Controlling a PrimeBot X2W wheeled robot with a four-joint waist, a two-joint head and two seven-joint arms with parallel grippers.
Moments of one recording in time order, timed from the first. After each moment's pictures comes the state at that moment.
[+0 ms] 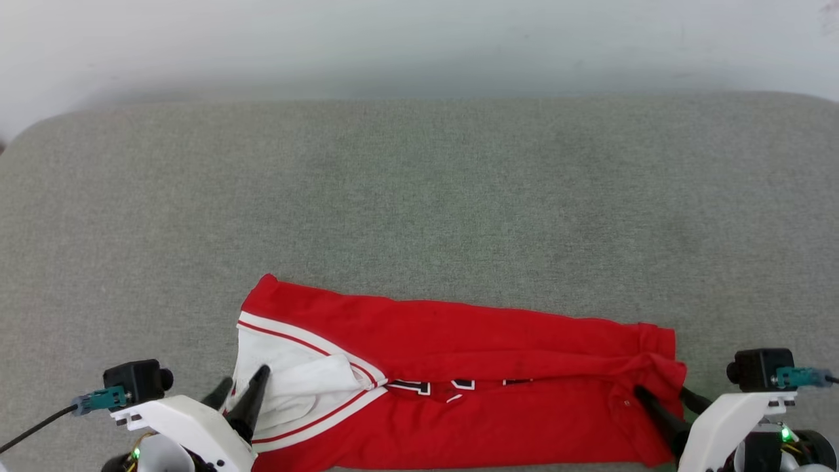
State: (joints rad) left arm -0.05 0.44 -0.30 0.17 -1.02 0.07 0.18; right arm -0.05 -0.26 0.09 0.25 0.54 0.13 0.39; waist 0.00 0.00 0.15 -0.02
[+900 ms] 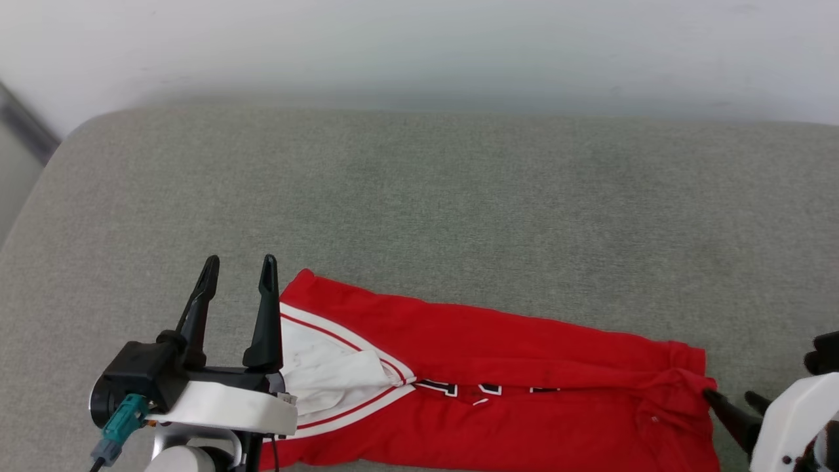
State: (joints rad) left arm -0.08 0.39 -0.34 -0.13 -0.55 0.23 -0.25; right arm 0.03 -0.28 -0.17 -0.02 0.52 0.13 0.75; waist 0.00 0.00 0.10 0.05
